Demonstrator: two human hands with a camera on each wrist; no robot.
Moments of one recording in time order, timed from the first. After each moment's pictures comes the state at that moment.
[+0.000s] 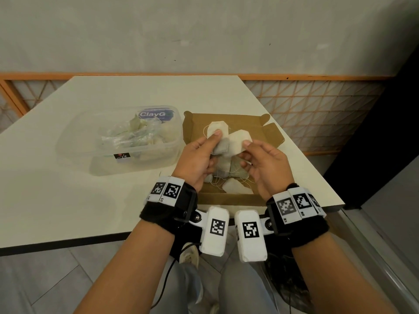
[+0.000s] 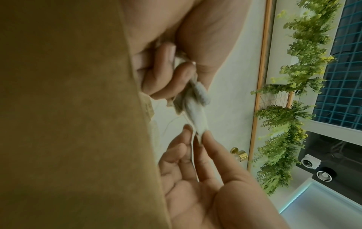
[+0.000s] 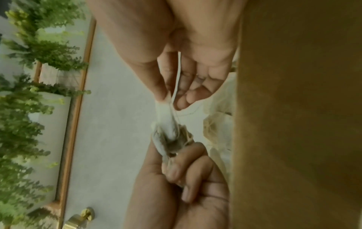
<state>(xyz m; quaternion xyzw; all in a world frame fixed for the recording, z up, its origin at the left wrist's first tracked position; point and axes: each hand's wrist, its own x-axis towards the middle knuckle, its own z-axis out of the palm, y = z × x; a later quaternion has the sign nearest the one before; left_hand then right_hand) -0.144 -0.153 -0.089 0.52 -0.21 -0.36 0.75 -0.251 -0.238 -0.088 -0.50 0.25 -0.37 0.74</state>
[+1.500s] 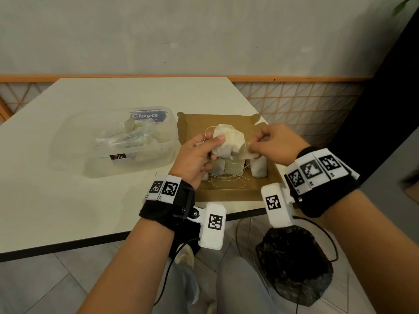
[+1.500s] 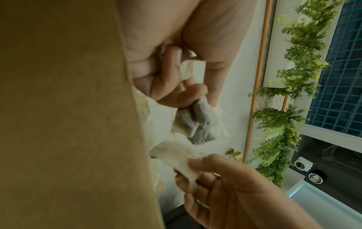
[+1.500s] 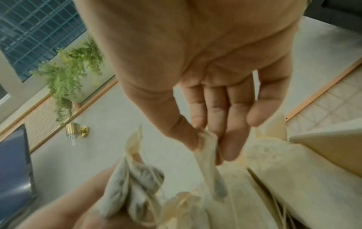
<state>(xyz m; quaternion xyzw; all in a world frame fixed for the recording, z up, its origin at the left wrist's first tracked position) -0.143 -0.152 -0.090 0.46 -0.24 -0.39 0.76 -0.271 -0.268 -0.031 -0.87 0.35 -0.14 0.32</state>
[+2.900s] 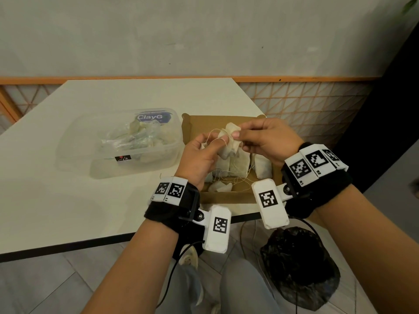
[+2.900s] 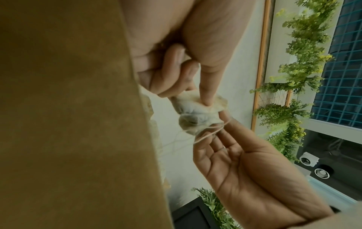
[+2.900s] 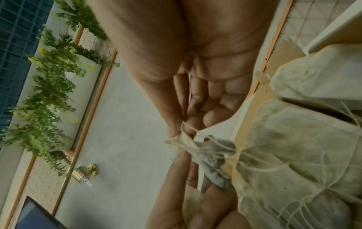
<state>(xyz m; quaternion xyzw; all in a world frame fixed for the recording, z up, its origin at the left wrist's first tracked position) -0.151 -0.149 -0.084 0.52 -0.26 -0.31 0.76 -0.246 -0.258 -0.033 -0.69 0.24 -0.23 0.64</state>
